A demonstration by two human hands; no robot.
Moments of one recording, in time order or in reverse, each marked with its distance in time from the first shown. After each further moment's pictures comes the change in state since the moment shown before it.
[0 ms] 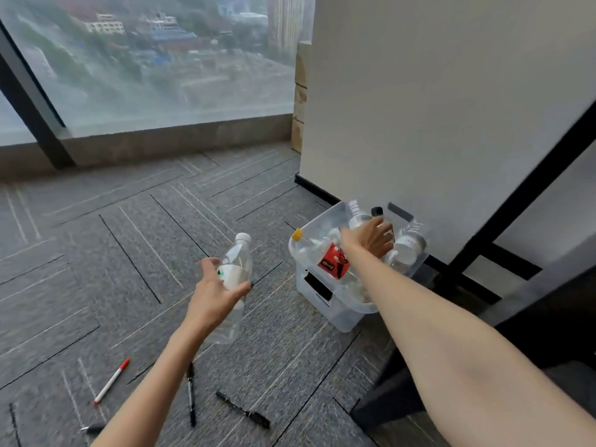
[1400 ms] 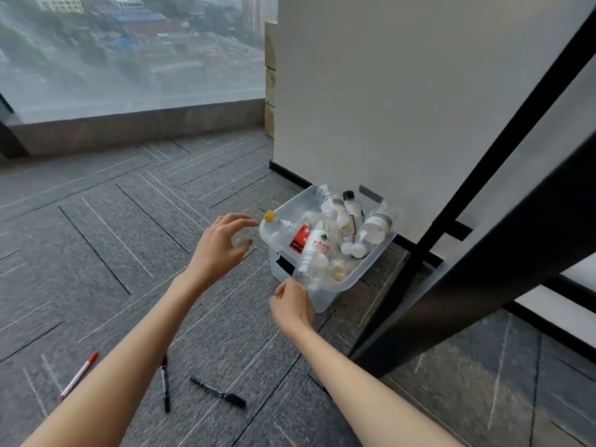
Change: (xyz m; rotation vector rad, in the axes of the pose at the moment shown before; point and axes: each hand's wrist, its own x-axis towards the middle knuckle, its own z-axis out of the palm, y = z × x) left_hand 0.043 0.050 0.037 0.162 -0.026 0.631; right_hand -0.134 0.085 0.025 -0.043 -0.497 -0.248
